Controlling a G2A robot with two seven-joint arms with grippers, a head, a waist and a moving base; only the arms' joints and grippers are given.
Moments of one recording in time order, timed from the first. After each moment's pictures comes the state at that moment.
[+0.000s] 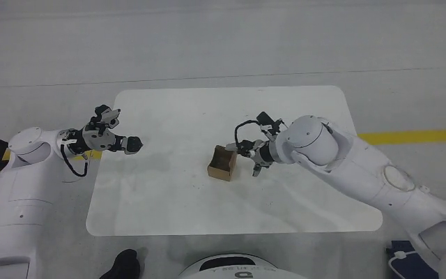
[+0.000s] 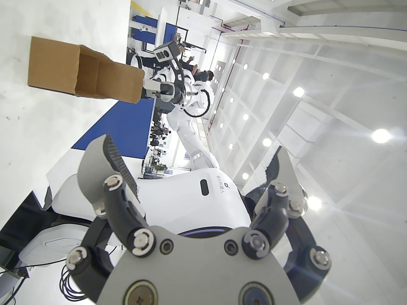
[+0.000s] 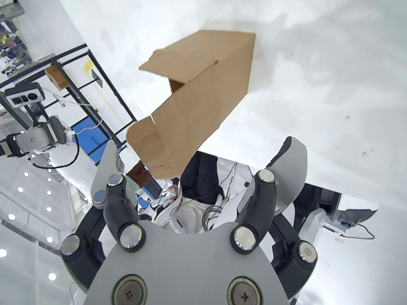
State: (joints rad) left arm 1.13 -0.85 -1.43 -1.18 -0.81 0.22 -1.54; right arm -0.76 -0.85 0.58 -1.84 0.67 0.99 0.43
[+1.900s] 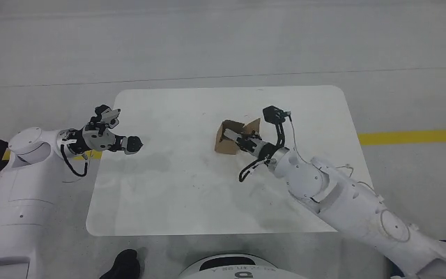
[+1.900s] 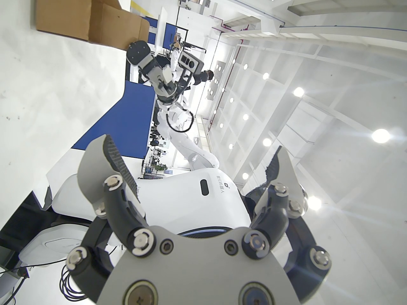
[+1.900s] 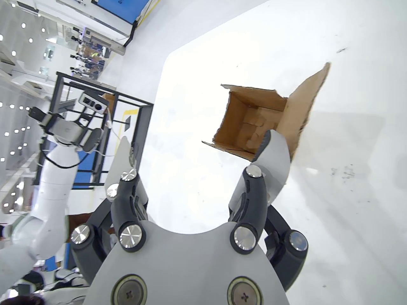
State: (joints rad) left arm 1.13 -0.85 -1.43 -1.18 -0.81 0.22 -1.54; right arm -1.15 -0.86 0.71 -1.95 -0.04 0.34 0.11
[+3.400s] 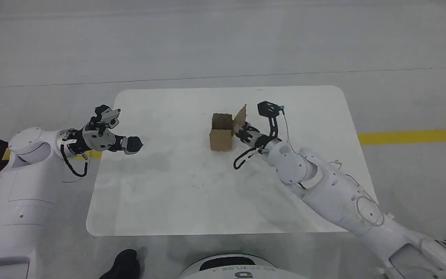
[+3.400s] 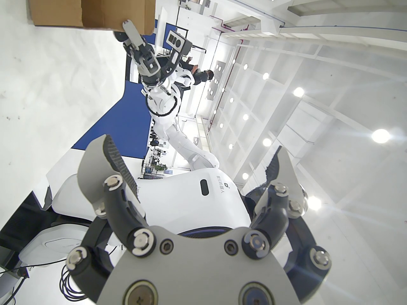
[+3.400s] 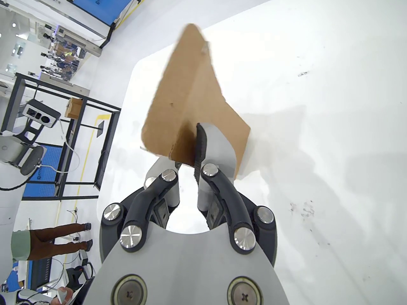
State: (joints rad) left arm 1.13 -0.85 -1.43 -1.18 -0.81 0.22 -1.54; right arm -1.07 -1.00 0.72 -1.67 -0.10 0.27 0.18
